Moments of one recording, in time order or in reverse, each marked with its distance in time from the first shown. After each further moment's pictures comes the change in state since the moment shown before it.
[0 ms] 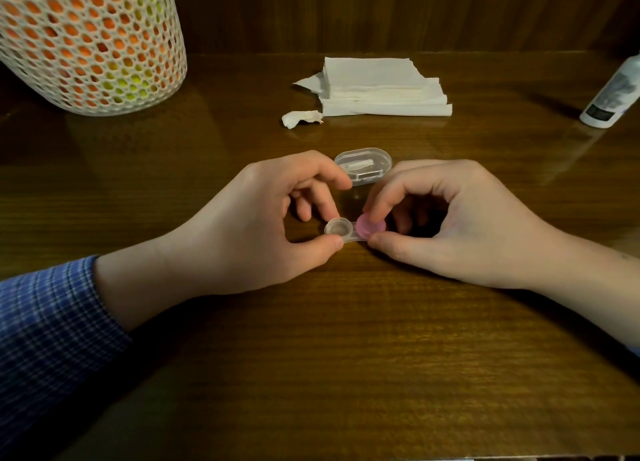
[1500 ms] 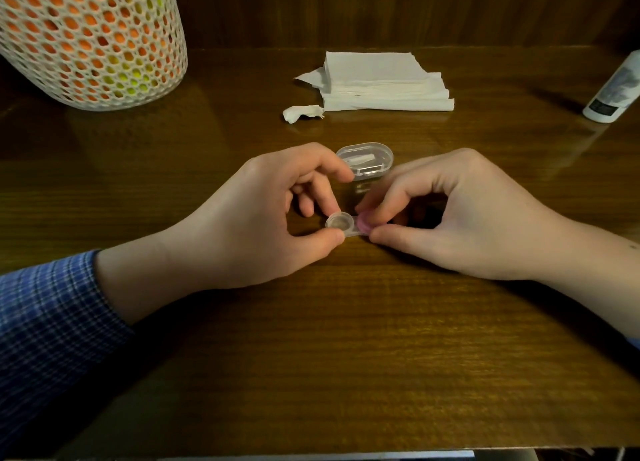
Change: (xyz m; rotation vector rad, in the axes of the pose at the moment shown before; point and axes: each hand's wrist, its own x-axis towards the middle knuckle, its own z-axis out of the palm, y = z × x) left_hand 0.000 0.002 0.002 0.011 0.003 -0.019; right_hand 0.002 -0.009 -0.003 -0.067 -0.041 0.023
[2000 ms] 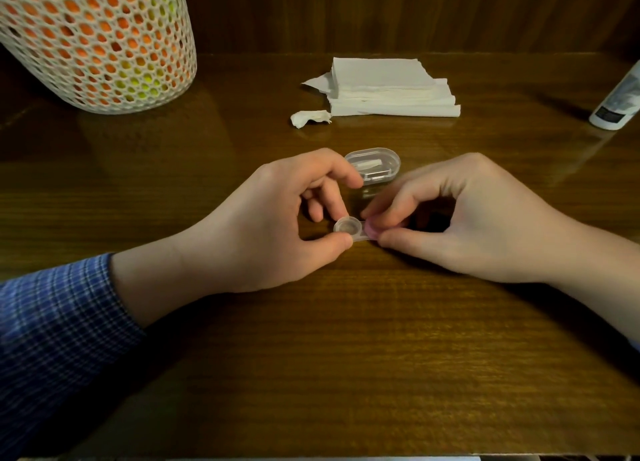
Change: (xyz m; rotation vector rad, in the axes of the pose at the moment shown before) left_hand 0.001 -0.001 0.001 -0.004 -0.001 0.036; right_hand 0.002 -0.003 -0.003 0.021 -0.025 0.016
